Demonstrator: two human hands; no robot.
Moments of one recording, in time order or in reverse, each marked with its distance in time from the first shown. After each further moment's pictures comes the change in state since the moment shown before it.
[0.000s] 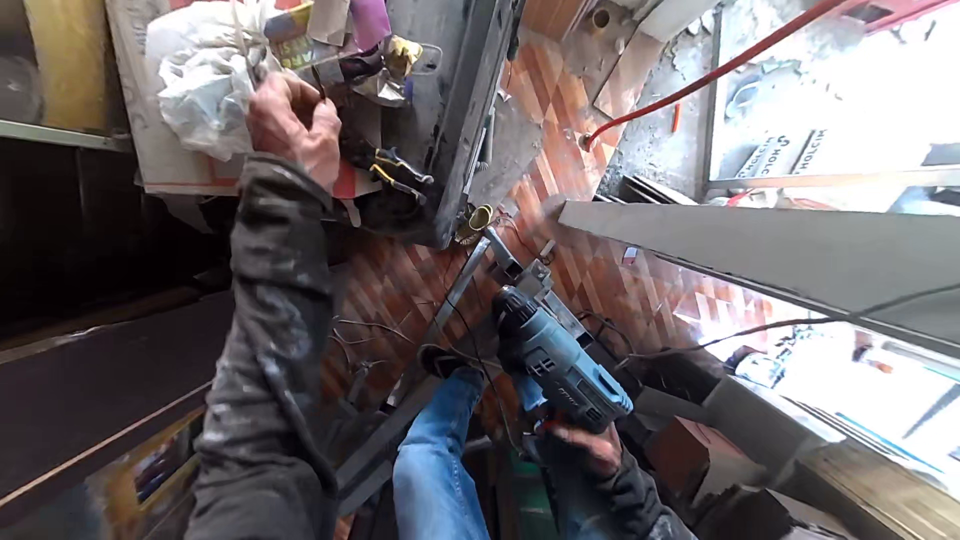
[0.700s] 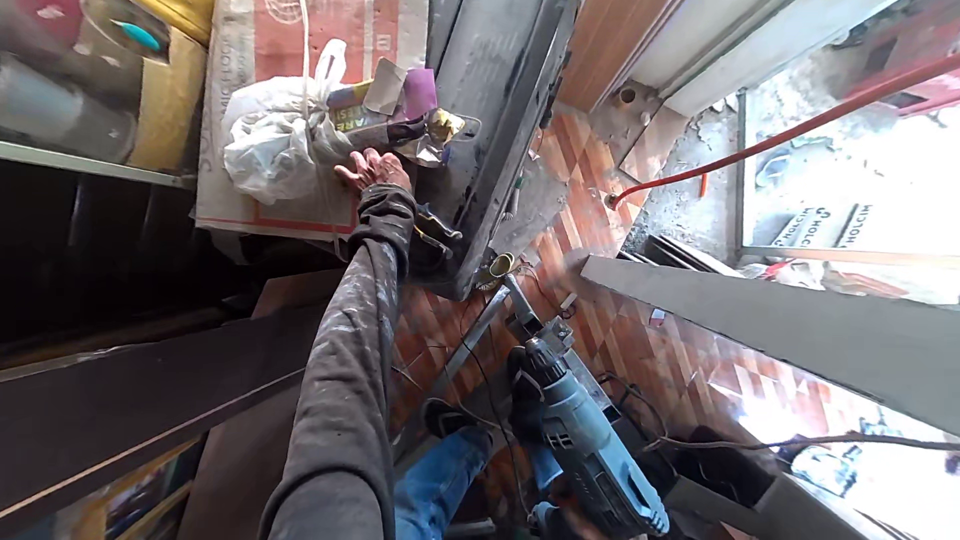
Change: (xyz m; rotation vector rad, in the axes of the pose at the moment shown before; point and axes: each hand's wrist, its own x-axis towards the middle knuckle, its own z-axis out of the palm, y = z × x) left_hand 0.091 -0.033 0.120 0.637 -0.134 -0.433; right_hand 0.028 0.001 0.013 -0.234 0.060 -0.050
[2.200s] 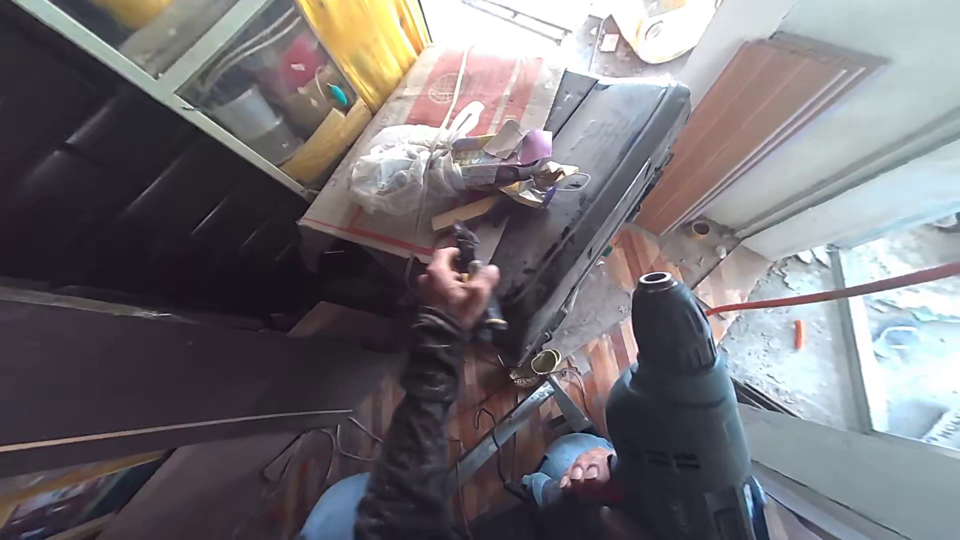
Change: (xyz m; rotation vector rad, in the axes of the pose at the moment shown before) left_hand -0.153 -0.089 0.060 -1.005 0.264 0.037; right_hand 0.171 0.020 0.062 0.269 -0.730 -0.538
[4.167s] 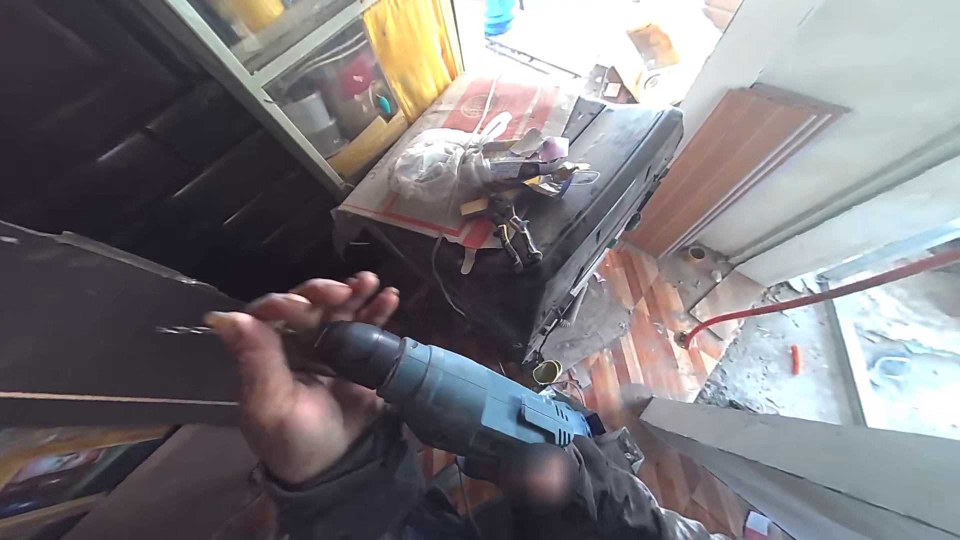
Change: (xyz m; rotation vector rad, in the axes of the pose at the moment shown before) left_hand -0.168 -0.001 -0.155 -1.190 0.196 0.547; right_hand -0.012 0.087 0.047 -0.092 -0.237 -0.120
